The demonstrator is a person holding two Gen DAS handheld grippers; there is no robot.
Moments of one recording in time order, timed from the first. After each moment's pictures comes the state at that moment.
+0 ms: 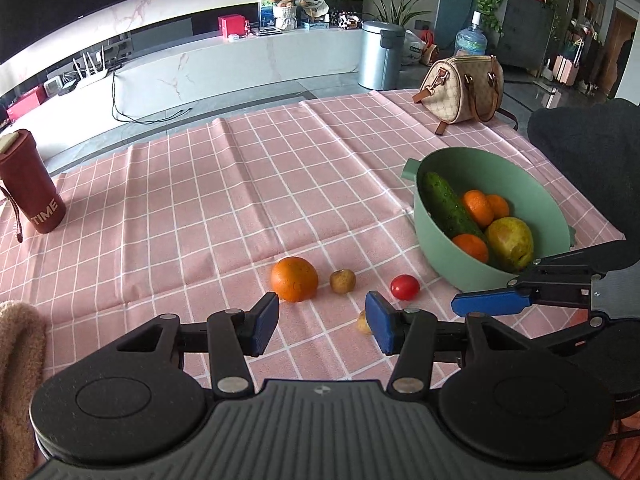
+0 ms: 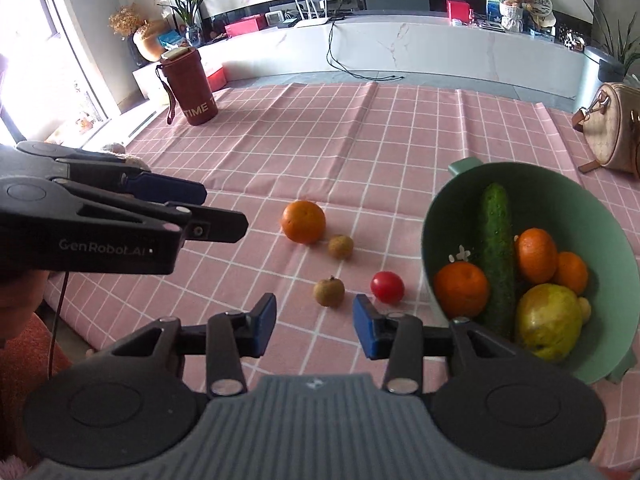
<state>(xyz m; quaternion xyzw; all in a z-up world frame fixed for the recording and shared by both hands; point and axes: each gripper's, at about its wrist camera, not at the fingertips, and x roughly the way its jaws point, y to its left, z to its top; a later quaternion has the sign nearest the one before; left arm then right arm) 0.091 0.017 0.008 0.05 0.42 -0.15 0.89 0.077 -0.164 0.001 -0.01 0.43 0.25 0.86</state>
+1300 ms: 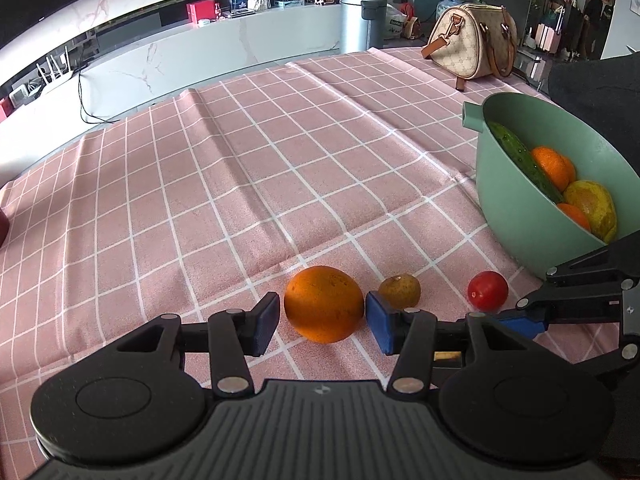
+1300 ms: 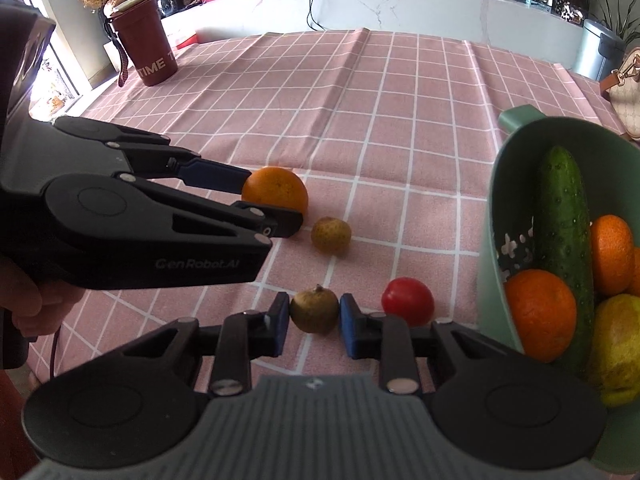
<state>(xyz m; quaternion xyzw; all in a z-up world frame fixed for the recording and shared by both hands) 0.166 0.019 -0.079 0.09 0.43 -0.18 0.88 0.132 -0.126 -0.066 -0.03 0.48 0.22 0.85</state>
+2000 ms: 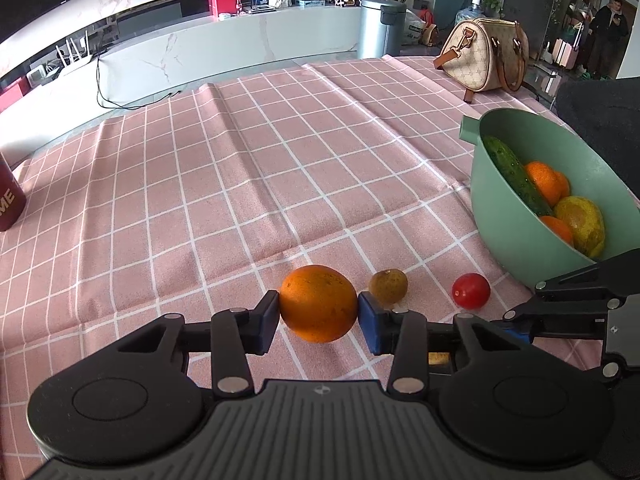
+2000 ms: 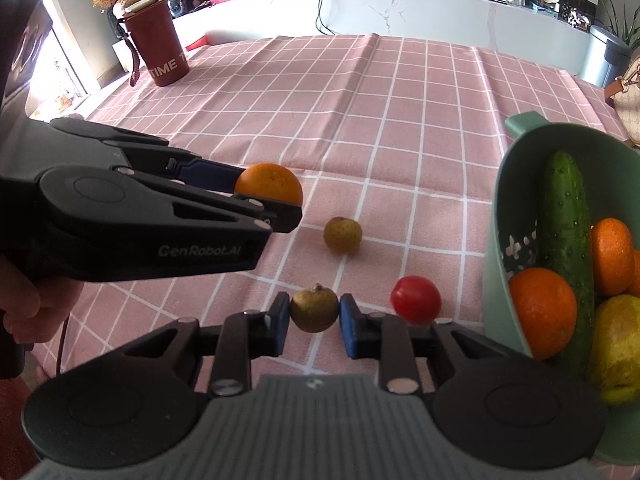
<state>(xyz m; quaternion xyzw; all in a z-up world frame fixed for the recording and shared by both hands) 0.147 0.023 -0.062 0.06 0.44 -0.16 0.88 0.122 -0.126 -0.059 -0.03 0.47 0.23 0.85</state>
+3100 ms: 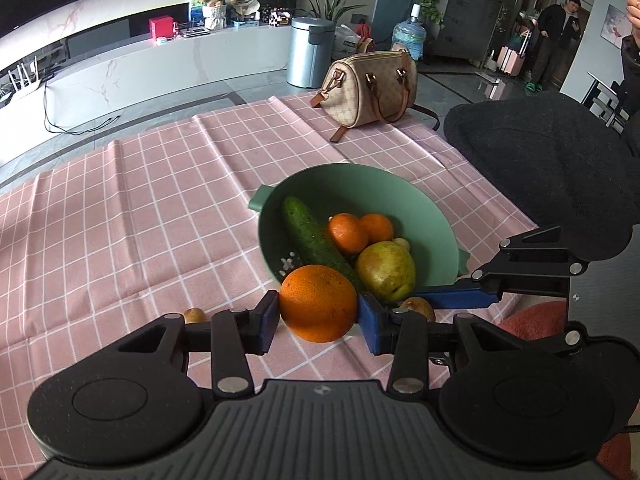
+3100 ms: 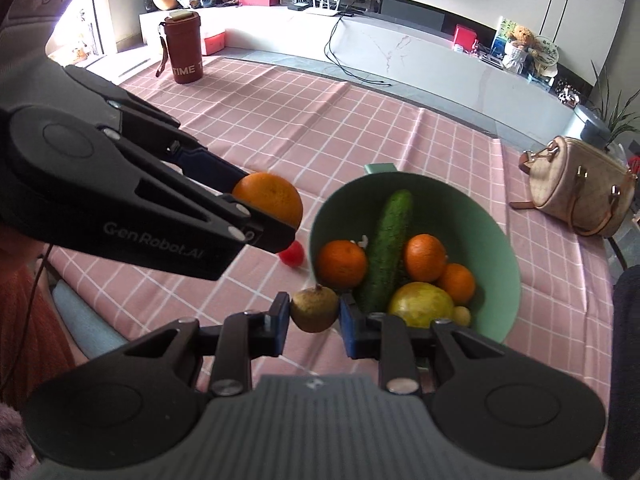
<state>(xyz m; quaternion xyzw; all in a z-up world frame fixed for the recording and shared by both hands) 0.096 -0.096 0.026 0.04 0.43 -0.23 0.87 0.058 -0.234 0.036 -0.15 0.42 0.24 0.86</state>
